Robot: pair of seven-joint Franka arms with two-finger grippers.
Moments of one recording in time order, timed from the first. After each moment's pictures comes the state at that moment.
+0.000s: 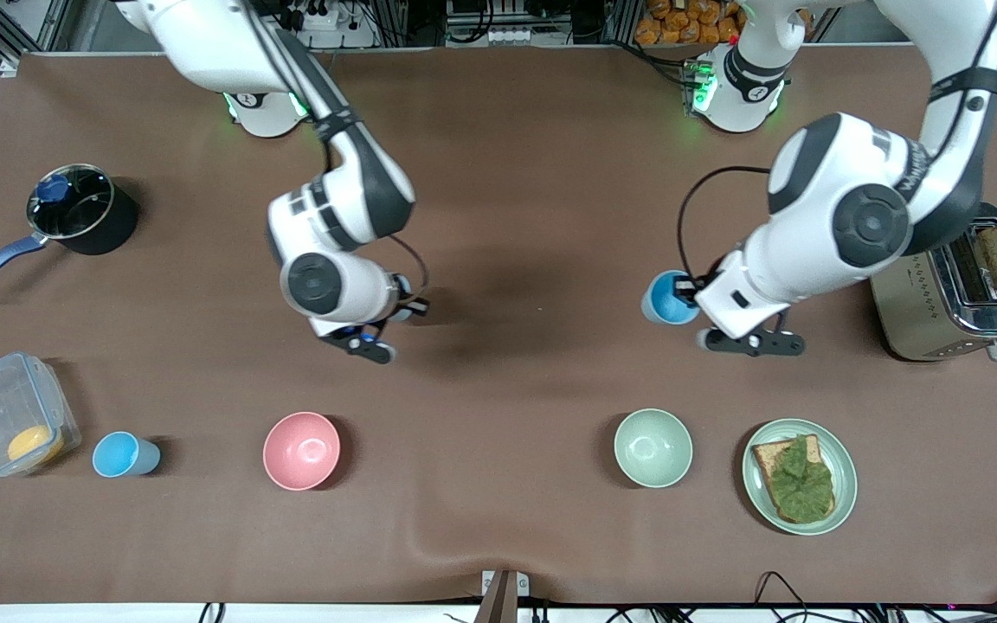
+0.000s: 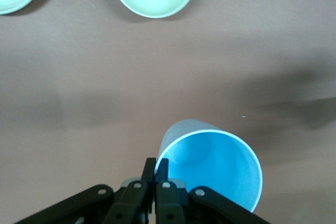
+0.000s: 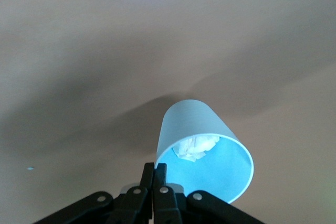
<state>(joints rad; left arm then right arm) -0.02 0.34 -0.43 -1.58 -0.02 1.78 -0.38 0.61 0.57 -0.07 -1.58 0.30 1.94 0.82</state>
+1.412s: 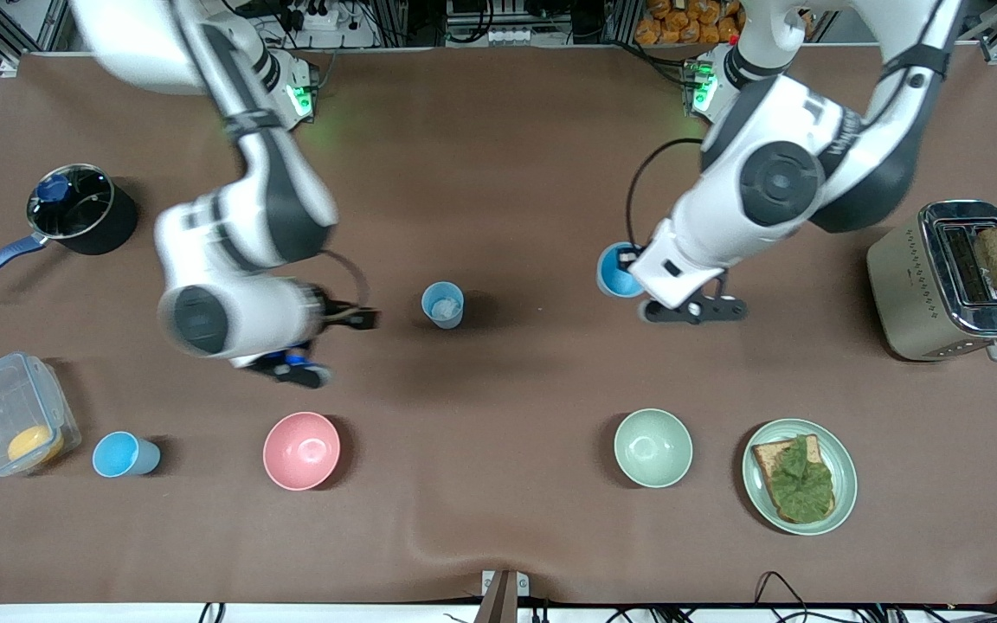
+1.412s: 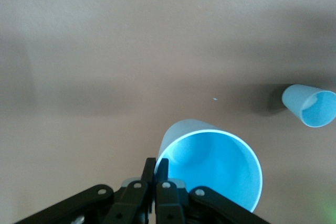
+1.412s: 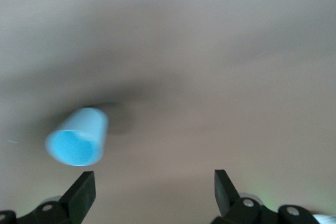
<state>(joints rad) -0.17 0.35 -0.43 -1.52 -0.03 1.71 -0.63 0.36 0.53 -0.11 -1.38 0.23 1.54 0.40</state>
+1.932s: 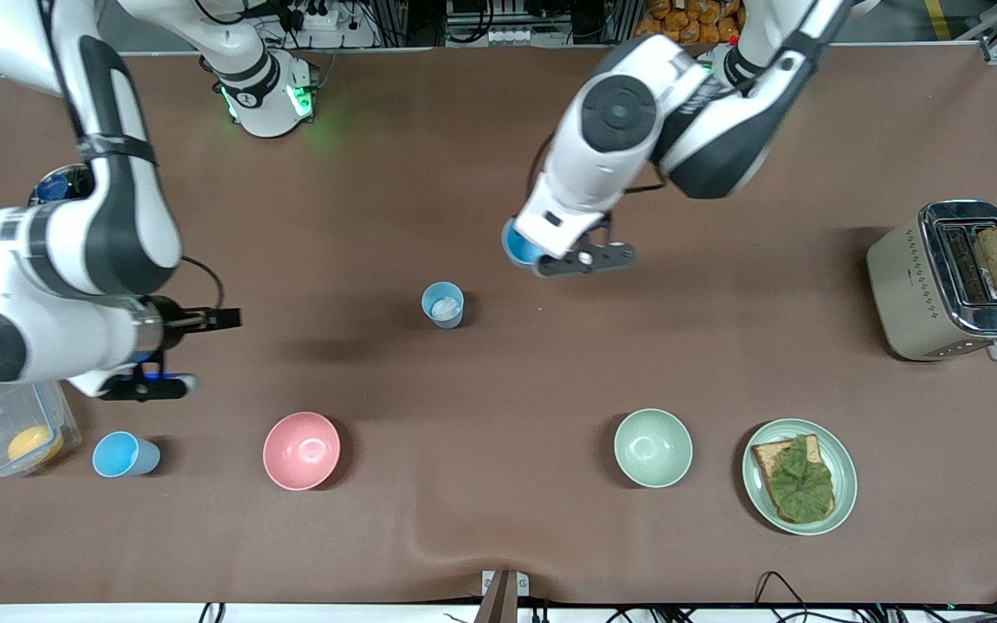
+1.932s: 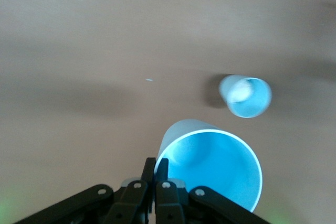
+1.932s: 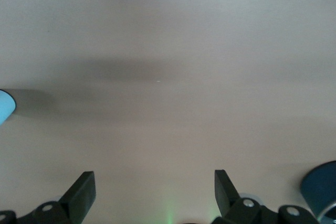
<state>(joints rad) -0.39 0.41 -0.43 -1.48 -0.03 1.87 -0.95 0.16 0.47 -0.11 -1.40 0.11 1.48 0.03</state>
